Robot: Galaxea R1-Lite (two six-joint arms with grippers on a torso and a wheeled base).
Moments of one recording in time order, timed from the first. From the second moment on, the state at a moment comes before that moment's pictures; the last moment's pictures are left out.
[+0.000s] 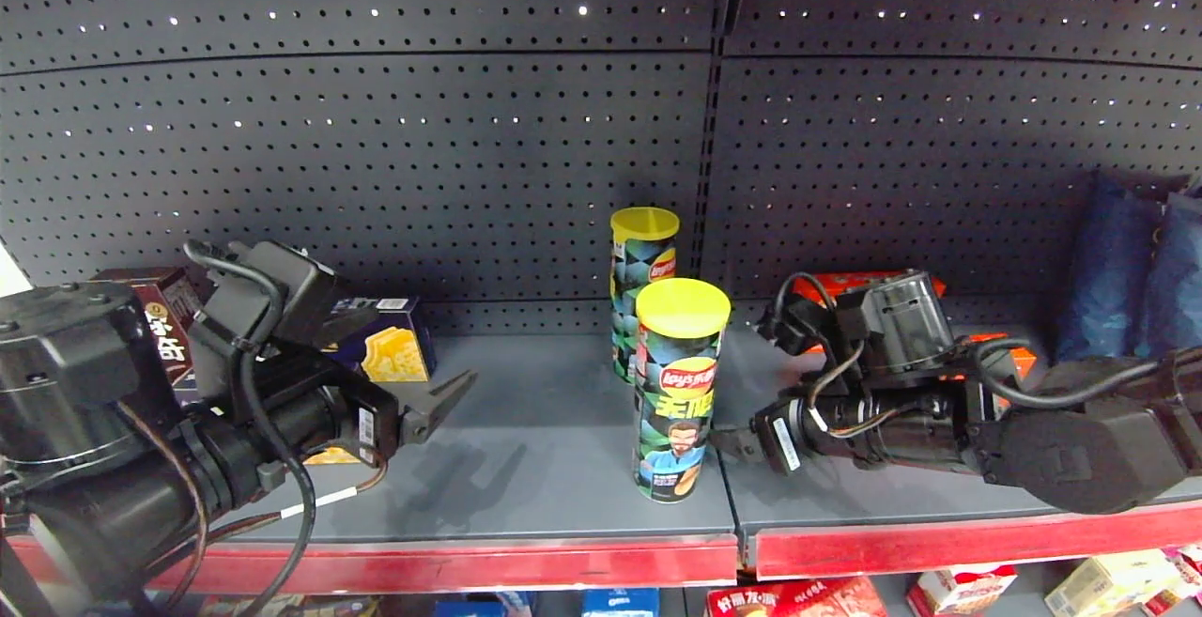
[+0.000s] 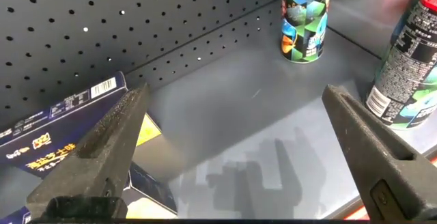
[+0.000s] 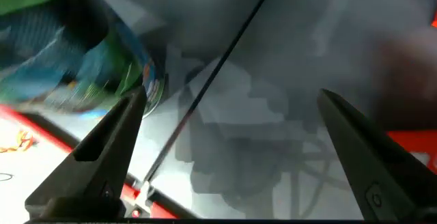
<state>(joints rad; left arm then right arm) -0.38 1.46 -0.47 -0.83 -0.01 0.19 0.59 1.81 -0.95 -0.25 -0.03 -0.03</state>
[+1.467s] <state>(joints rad) -0.38 1.46 -0.45 -0.83 -0.01 0.19 0.61 1.77 -0.92 -0.27 -0.03 -0.03</state>
